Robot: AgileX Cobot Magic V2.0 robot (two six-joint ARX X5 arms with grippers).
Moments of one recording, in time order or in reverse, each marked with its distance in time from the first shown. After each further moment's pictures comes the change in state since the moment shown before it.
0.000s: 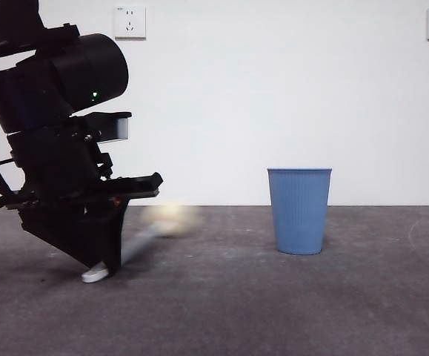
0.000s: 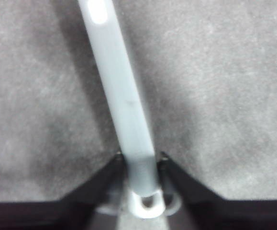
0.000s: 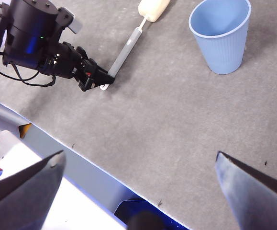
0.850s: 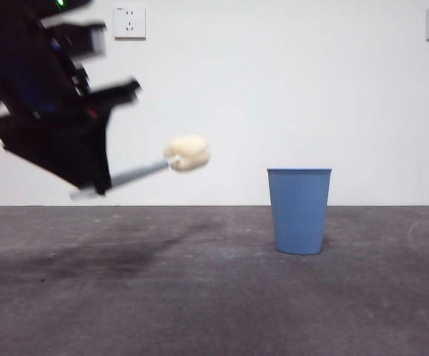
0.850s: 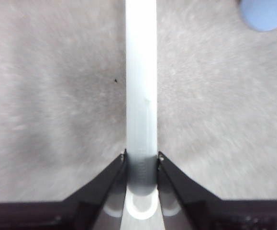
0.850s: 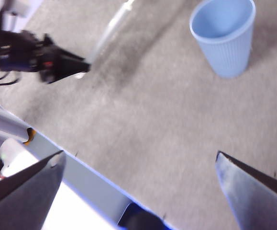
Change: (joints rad) left arm 0.000 -0.314 0.004 -0.154 -0.001 0.051; right arm 0.040 0.099 0.000 0.108 0.002 0.060
